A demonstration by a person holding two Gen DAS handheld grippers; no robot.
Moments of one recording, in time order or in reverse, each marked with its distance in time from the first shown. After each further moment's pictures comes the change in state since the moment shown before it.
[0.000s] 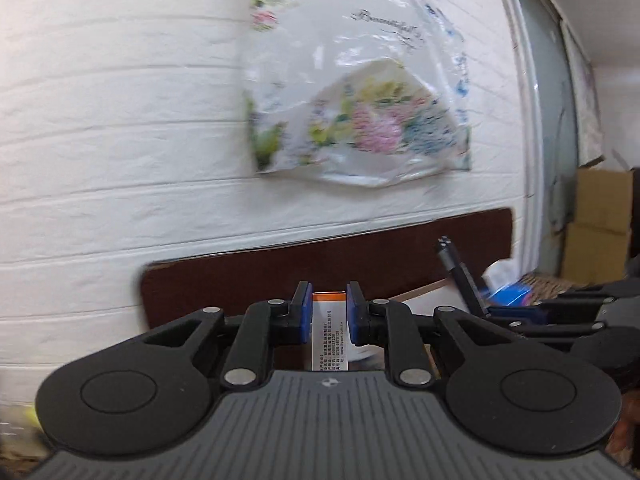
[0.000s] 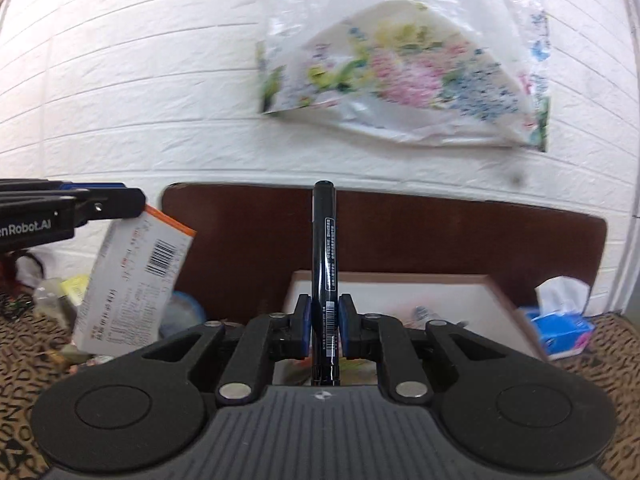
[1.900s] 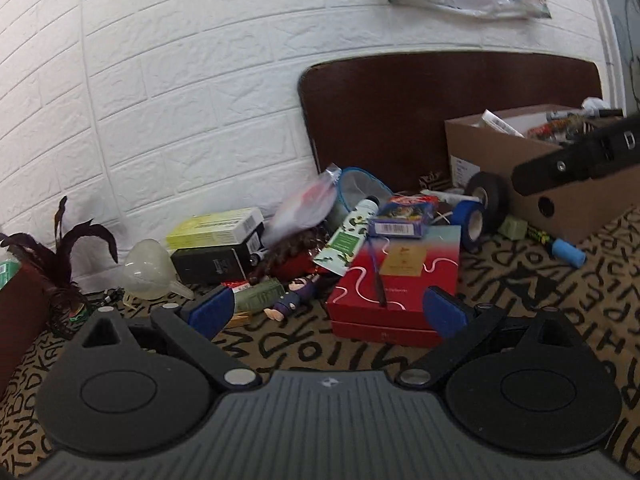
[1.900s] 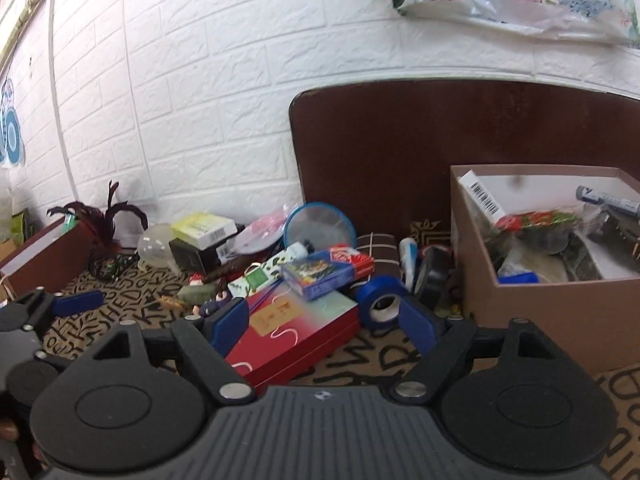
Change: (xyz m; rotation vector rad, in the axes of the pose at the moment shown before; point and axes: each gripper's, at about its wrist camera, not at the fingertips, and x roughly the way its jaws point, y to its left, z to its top) left arm -0.085 0.051 -0.157 0.156 0.215 0.341; right arm 0.003 0.117 -0.079 0.082 0.137 0.307
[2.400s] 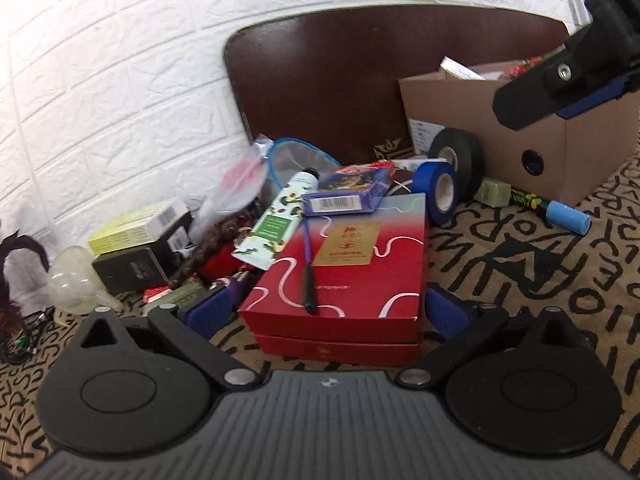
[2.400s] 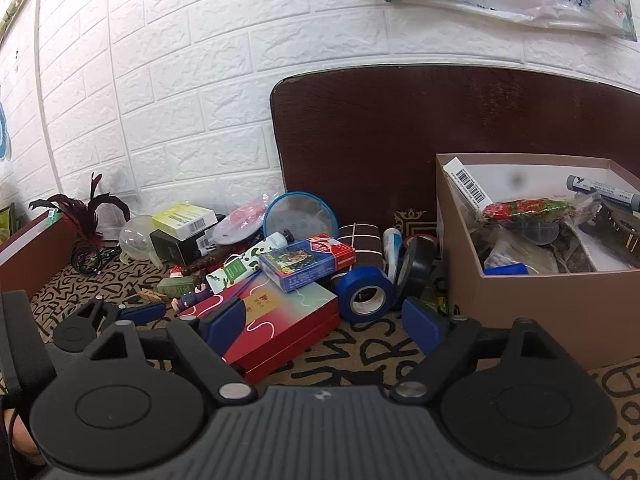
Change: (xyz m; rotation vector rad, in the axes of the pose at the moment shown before) left arm 0.045 -0.030 -0.008 0.076 0.034 -0.082; right arm 0.012 -0.013 -0.002 0.013 0.020 -0.041
